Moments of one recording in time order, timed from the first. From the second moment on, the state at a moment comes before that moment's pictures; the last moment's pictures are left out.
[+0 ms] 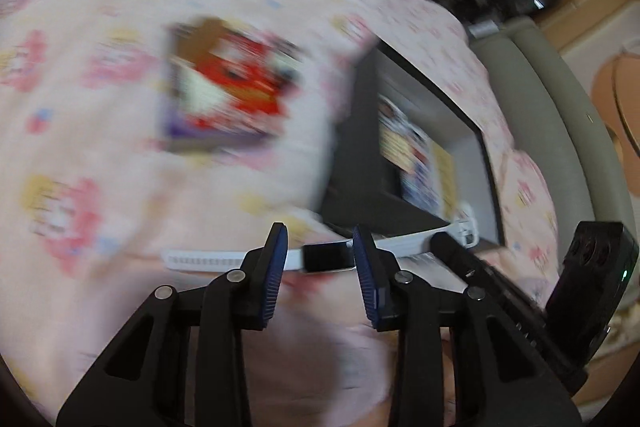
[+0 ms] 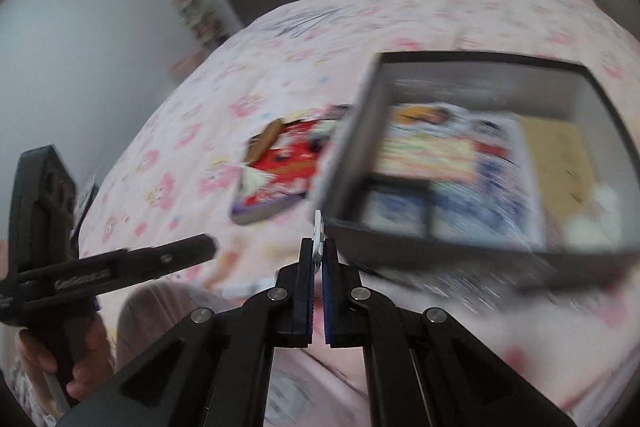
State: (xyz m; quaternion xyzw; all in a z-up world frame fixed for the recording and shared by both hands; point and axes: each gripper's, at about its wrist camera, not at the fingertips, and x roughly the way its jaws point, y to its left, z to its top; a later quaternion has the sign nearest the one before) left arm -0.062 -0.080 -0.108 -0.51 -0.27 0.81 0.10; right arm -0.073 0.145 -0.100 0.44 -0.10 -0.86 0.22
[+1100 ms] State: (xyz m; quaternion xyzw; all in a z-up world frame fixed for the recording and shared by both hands) left arm -0.089 -0.033 -0.168 -0.53 -0.32 0.79 0.03; right arm -0.059 0.274 -0.170 0.51 -0.23 -0.82 0.12
